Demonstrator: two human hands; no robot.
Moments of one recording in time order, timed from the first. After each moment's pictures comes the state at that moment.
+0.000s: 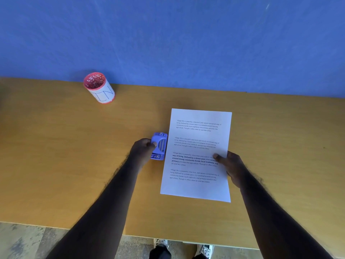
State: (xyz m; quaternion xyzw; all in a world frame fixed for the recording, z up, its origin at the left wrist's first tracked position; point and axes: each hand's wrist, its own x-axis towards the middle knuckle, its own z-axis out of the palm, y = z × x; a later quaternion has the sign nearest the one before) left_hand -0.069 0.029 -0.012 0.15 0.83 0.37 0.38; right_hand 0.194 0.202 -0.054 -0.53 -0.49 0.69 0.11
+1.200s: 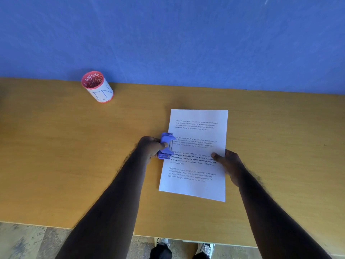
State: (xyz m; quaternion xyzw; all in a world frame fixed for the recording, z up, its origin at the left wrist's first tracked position) left_hand -0.060 0.061 -0.002 0.05 0.80 0.36 0.48; right_hand 0.192 0.200 -0.057 -0.52 -0.52 0.67 0.11
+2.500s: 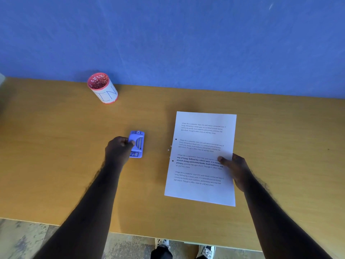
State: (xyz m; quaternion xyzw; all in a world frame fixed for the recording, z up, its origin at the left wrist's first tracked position) left_hand -0.112 -0.014 -0.003 0.13 0.92 0.31 0.21; right_hand 0.202 0.199 -0.053 -0.53 -0.48 0.69 0.13
